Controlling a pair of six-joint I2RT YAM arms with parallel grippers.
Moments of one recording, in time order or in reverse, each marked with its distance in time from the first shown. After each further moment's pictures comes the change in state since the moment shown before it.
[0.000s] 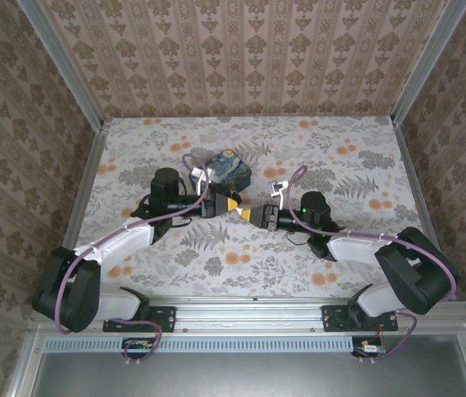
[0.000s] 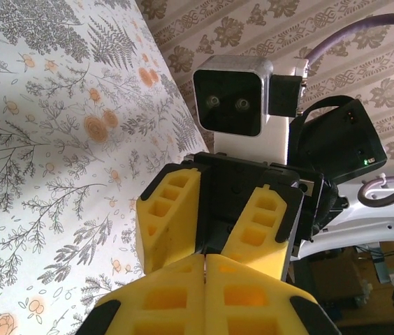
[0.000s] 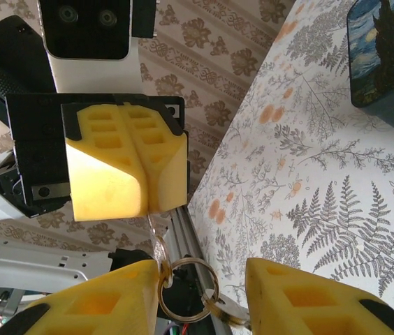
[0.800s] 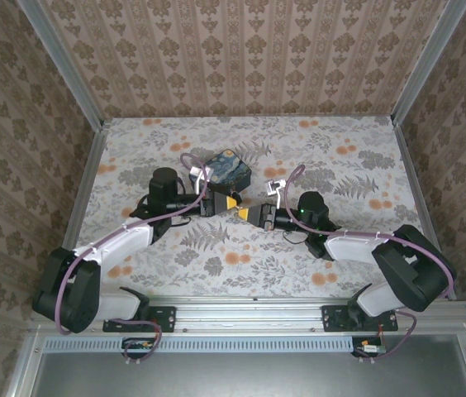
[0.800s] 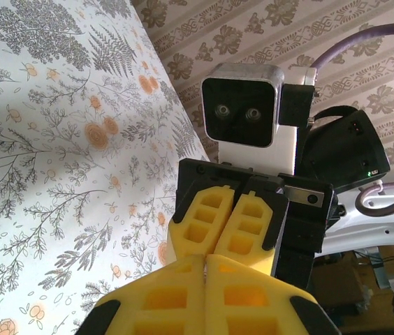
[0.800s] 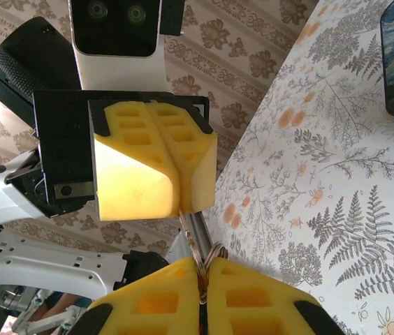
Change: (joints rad) left arm 0.008 -0.005 -0.005 0.021 -0.001 -0.018; right arm 0.027 0.023 0.018 0.062 0.002 0.029
